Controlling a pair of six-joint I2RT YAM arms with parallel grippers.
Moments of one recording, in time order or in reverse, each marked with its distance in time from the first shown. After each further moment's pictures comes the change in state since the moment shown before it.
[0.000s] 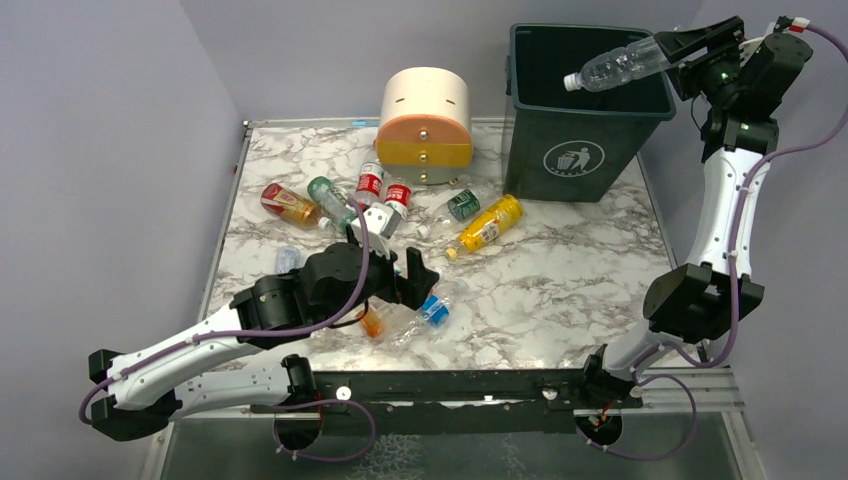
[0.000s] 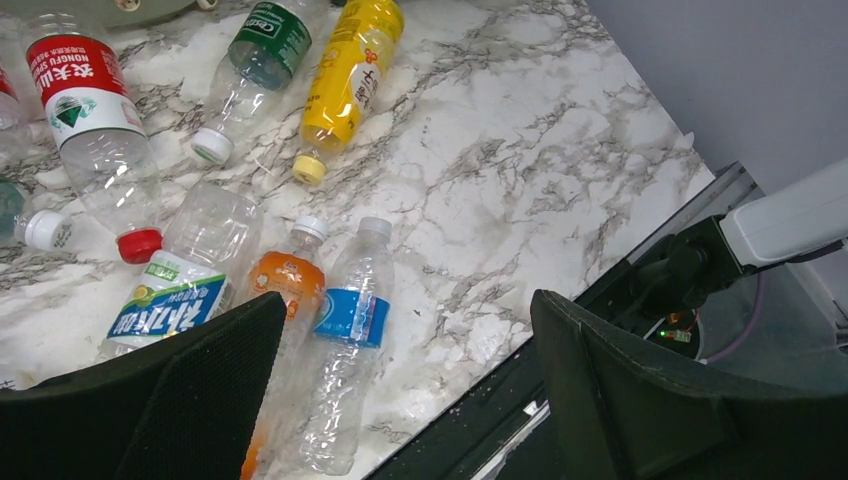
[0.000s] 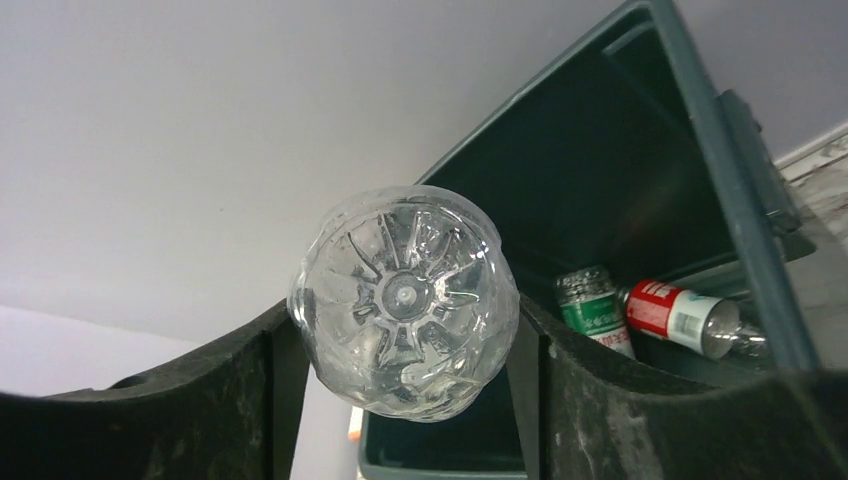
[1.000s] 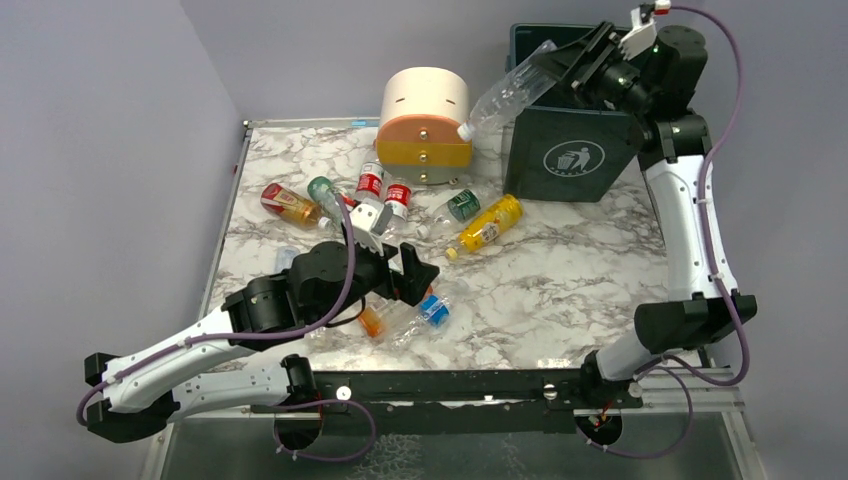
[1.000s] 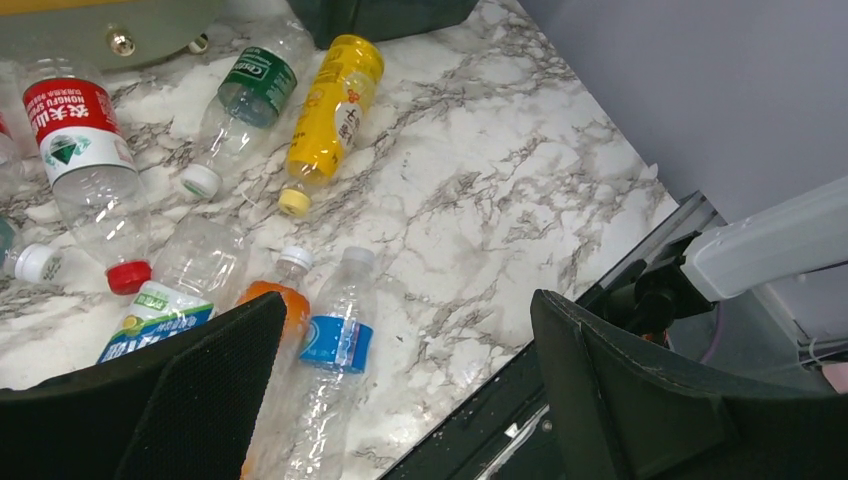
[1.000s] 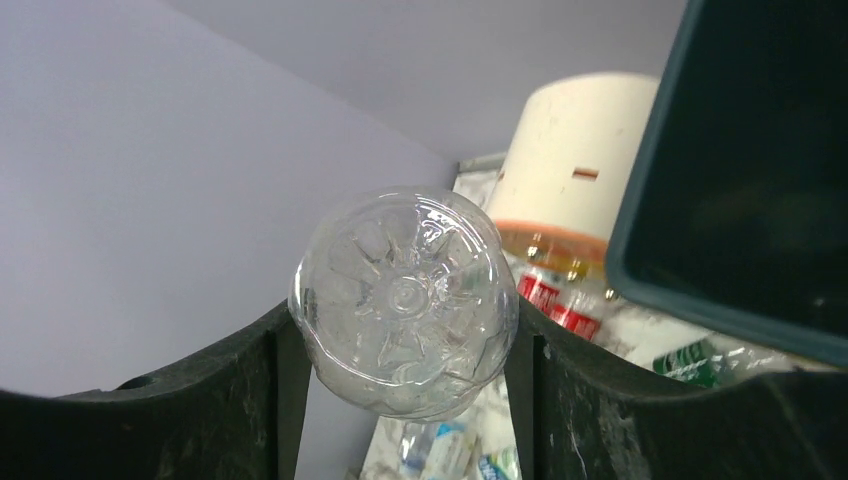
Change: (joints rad) left arm 0.000 -0.018 0.019 0.052 0.000 0.013; right arm 0.490 -0.110 -0.009 -0.185 -0.035 -0.127
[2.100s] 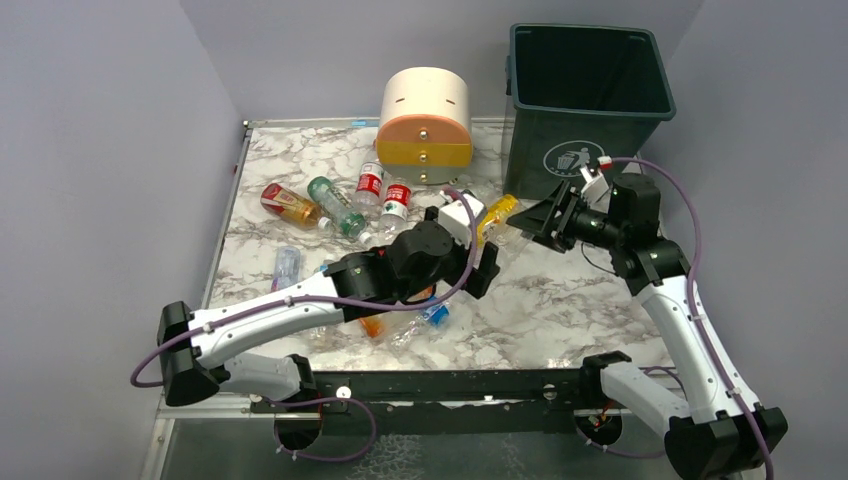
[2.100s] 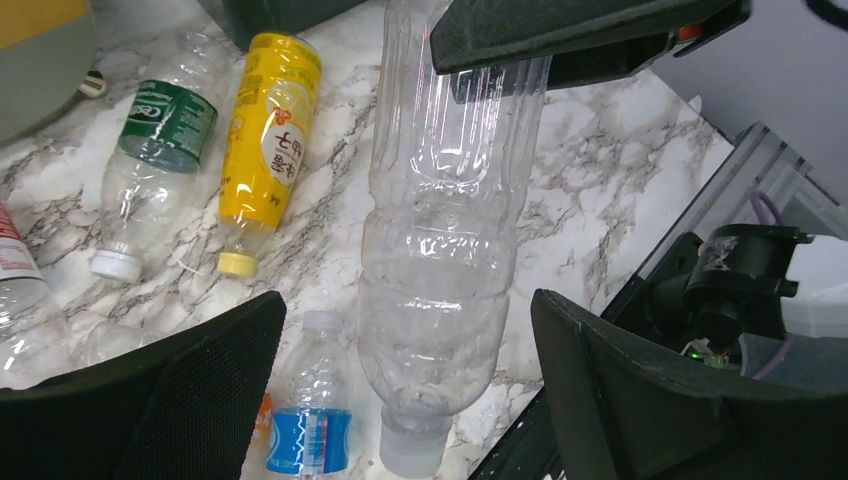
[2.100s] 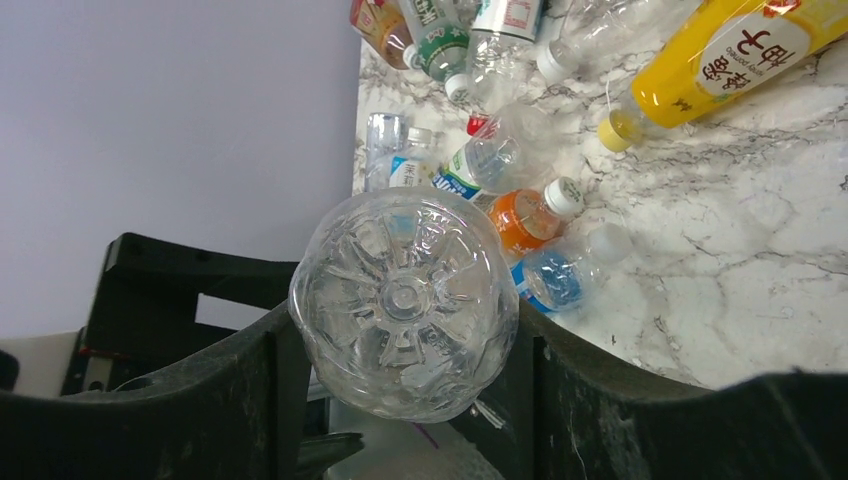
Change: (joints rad) left arm 0.000 0.447 0.084 0.246 0.111 0.154; right arm 0.063 -0.604 -0.933 -0.046 -0.121 0.008
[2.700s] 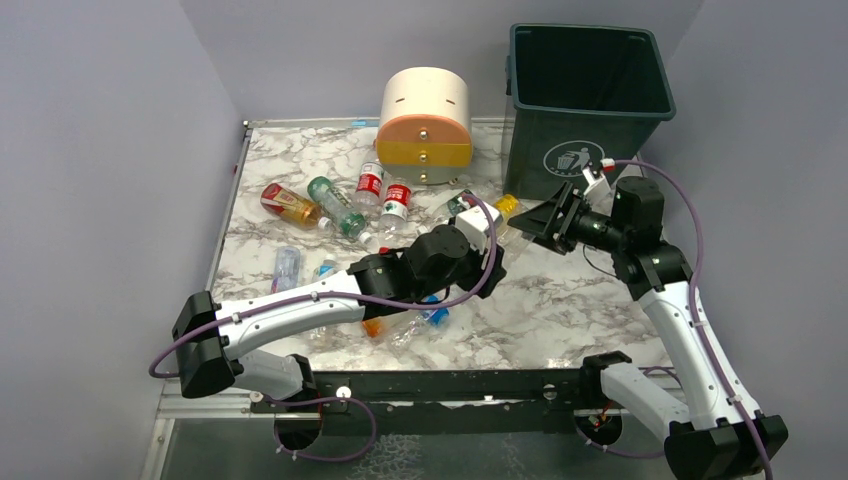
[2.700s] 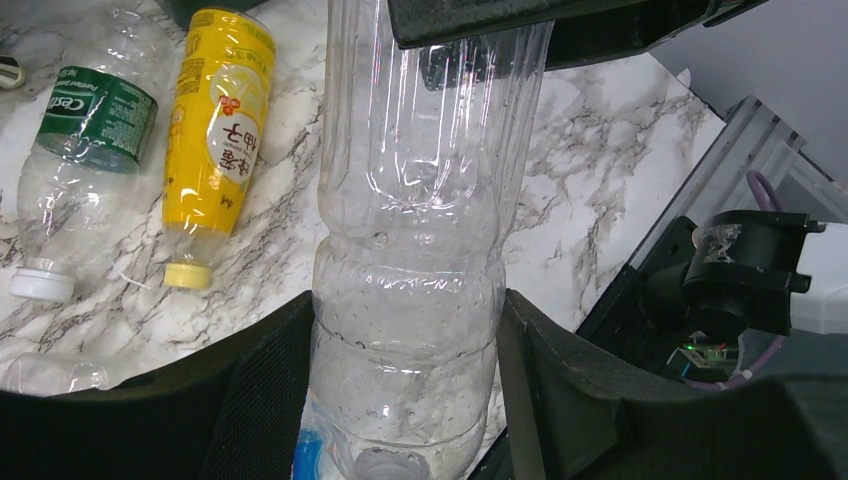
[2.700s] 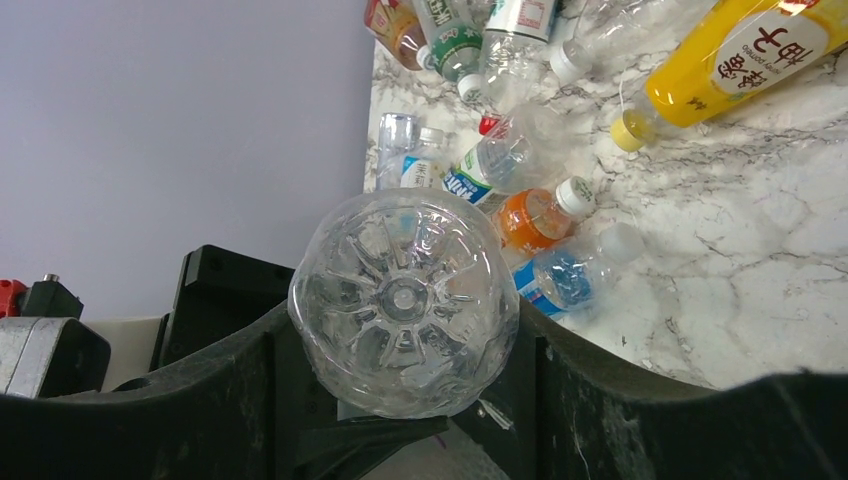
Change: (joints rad) left arm 0.000 0.068 -0.025 0.092 0.054 0.000; right arm 0.000 -0.024 -0.012 0.018 -0.016 0.021
